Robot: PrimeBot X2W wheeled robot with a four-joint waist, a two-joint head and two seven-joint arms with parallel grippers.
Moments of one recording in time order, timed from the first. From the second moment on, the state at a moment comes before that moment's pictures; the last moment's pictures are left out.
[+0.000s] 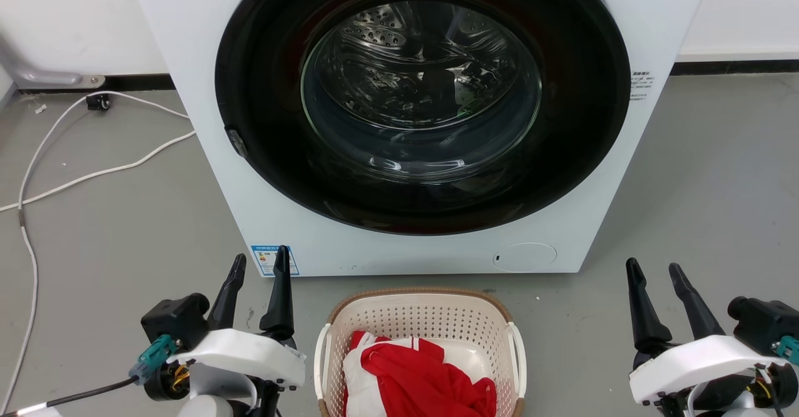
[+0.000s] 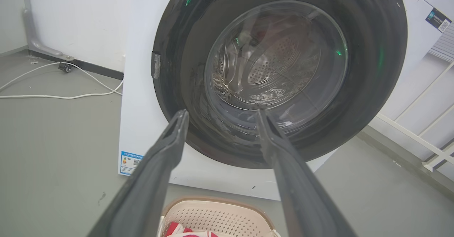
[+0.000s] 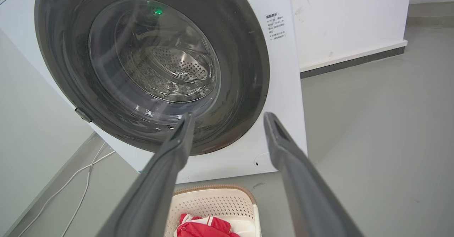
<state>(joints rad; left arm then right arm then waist) -0.10 0.05 -0.08 0.20 -0.44 -0.07 -0.16 -0.01 -0.05 -0.04 0.10 0.36 0.13 -0.05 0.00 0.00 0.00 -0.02</state>
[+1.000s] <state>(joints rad) -0.10 0.06 -0.09 0.22 -0.17 -0.03 -0.23 0.01 -0.05 -0.02 0.08 0.07 0.13 -0.07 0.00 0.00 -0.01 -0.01</state>
